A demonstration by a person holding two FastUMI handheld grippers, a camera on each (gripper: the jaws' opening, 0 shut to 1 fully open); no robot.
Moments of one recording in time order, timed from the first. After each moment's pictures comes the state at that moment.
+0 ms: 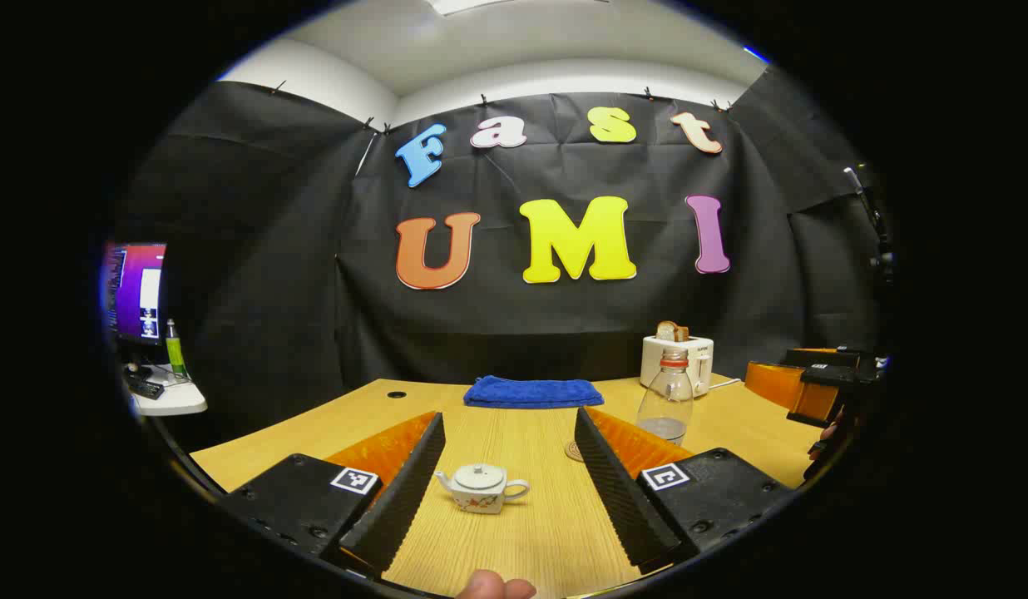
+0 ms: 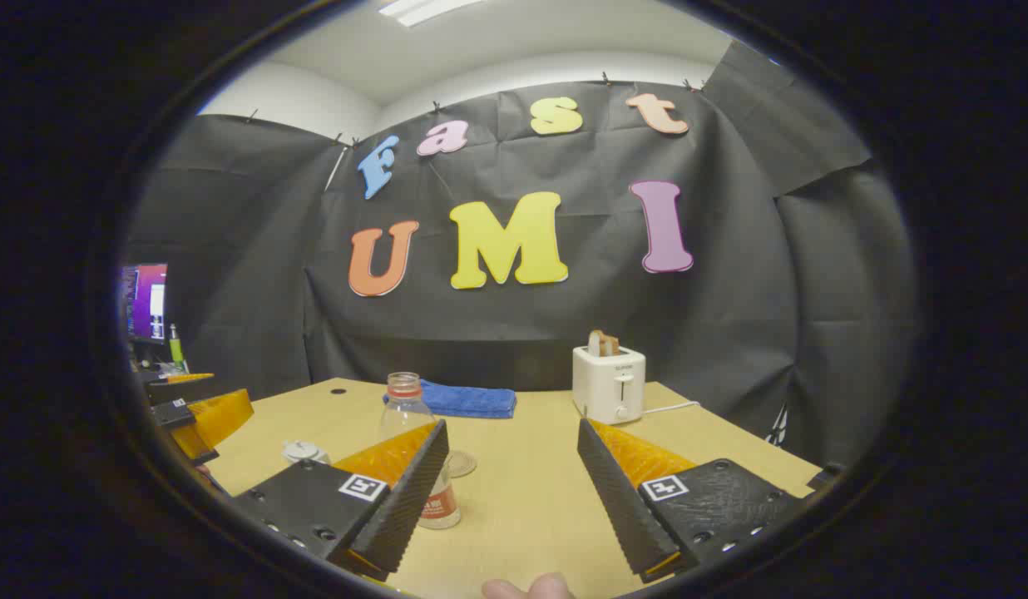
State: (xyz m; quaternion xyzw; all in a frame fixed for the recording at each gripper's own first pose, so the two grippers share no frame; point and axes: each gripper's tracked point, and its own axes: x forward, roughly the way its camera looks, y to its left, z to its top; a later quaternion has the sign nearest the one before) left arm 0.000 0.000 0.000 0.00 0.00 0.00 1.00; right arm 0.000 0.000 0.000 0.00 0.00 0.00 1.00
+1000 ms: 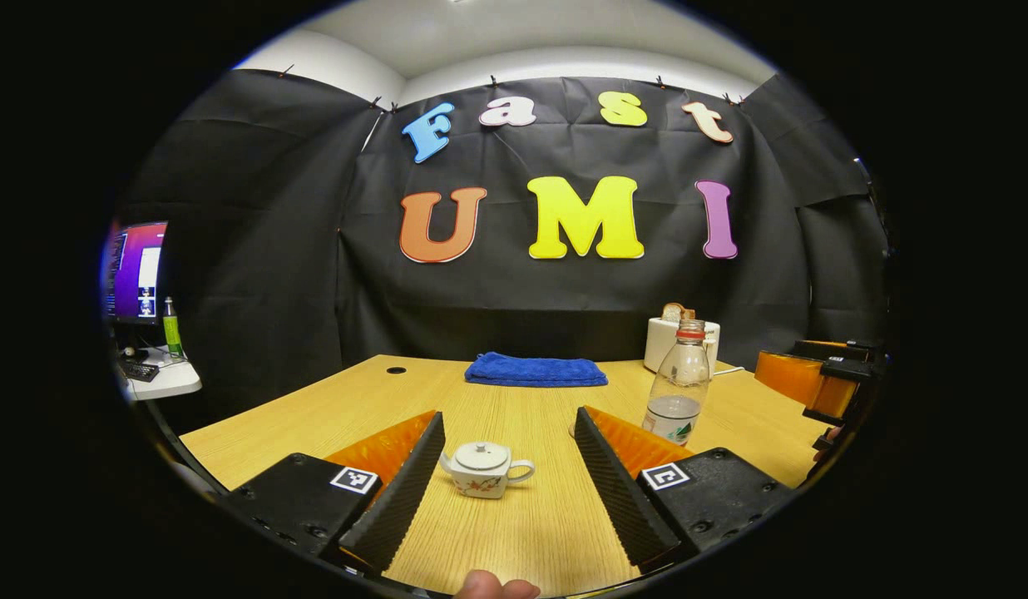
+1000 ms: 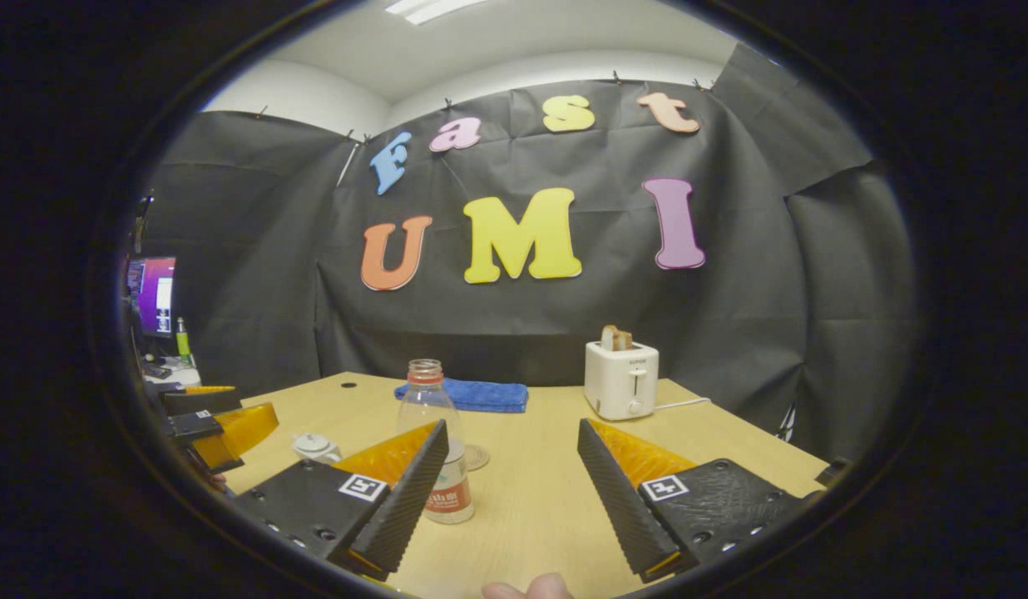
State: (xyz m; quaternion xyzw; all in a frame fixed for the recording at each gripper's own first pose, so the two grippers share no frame) left arm 0.010 0.007 -0.028 -0.01 0.03 0.00 1.00; right arm -0.003 0.015 -0.010 -0.01 0.01 0.02 1.00
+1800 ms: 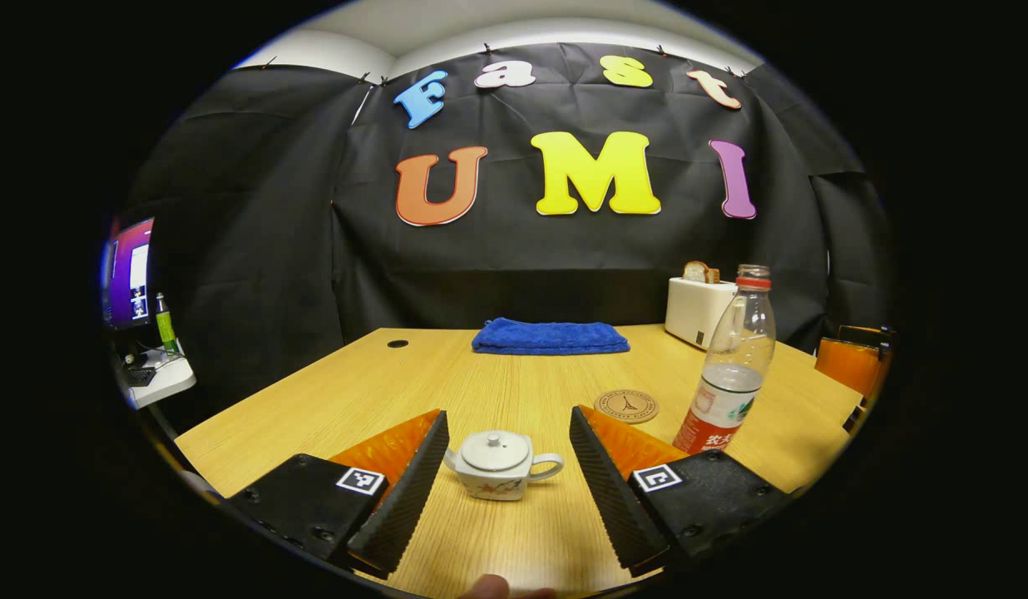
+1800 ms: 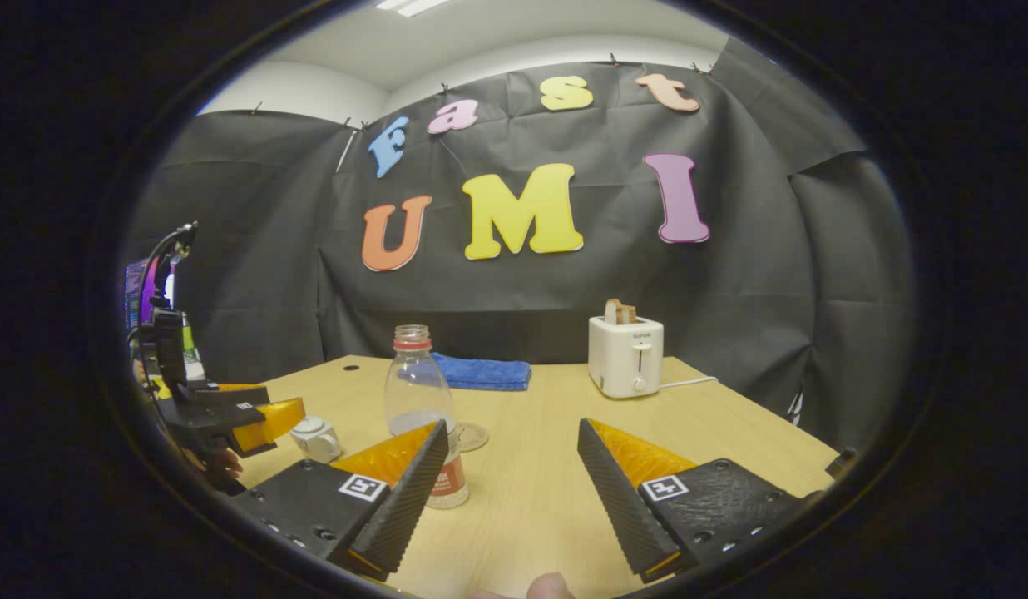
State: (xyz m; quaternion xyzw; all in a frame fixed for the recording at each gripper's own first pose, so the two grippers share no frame) left arm 0.058 0.022 -0.075 0.01 0.11 0.02 0.99; right arm 0.003 0.003 -0.038 0.00 0.05 0.02 1.00
